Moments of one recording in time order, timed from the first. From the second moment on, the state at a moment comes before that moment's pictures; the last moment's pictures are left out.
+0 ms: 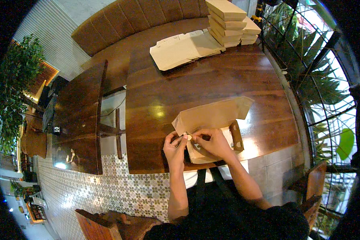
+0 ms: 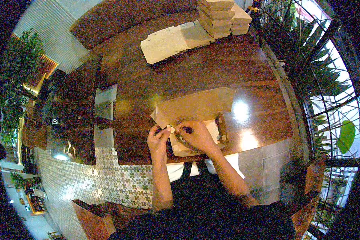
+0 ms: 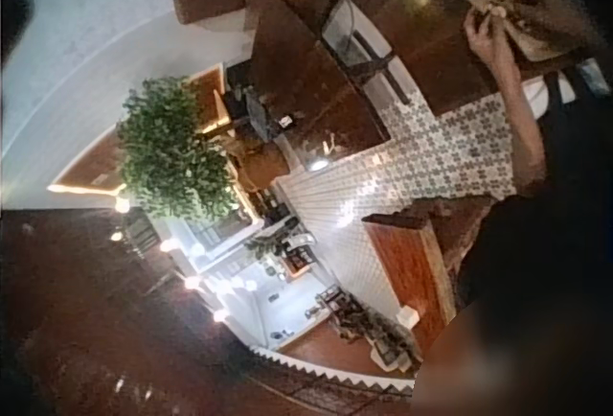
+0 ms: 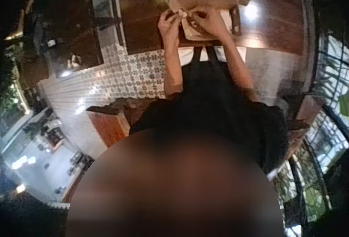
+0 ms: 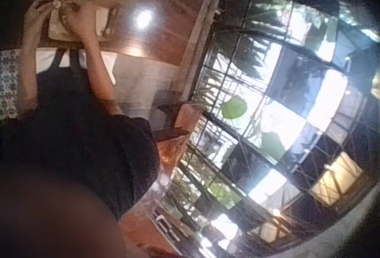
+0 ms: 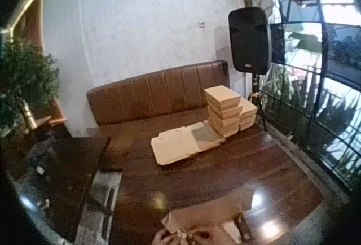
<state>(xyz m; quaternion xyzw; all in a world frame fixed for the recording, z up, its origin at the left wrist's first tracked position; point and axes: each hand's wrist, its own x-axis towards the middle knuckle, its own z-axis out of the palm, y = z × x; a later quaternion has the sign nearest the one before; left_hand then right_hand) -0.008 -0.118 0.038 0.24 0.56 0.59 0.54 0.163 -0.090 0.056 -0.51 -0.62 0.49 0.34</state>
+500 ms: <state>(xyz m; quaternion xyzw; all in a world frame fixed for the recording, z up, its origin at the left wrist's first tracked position) 0.001 -0.120 0.029 0.23 0.56 0.61 0.52 0.162 -0.090 0.054 -0.49 -0.61 0.51 0.35</state>
